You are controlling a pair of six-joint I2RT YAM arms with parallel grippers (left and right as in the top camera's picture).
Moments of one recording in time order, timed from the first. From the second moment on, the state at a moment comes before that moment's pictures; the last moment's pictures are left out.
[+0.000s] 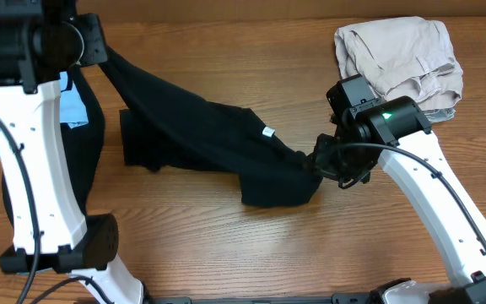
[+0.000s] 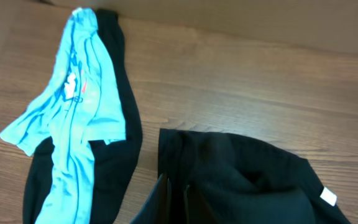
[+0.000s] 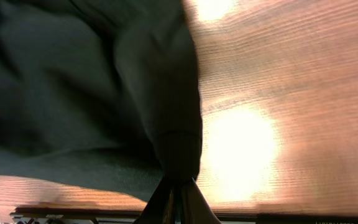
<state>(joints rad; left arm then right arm) 0.04 1.90 2.56 -1.56 -0.10 -0.15 0.36 1.53 1.42 -1.35 -0.19 0.59</state>
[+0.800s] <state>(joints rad) 0.04 2.25 2.56 -1.51 -0.06 -0.15 0.35 1.85 1.42 -0.81 -0.12 0.51</state>
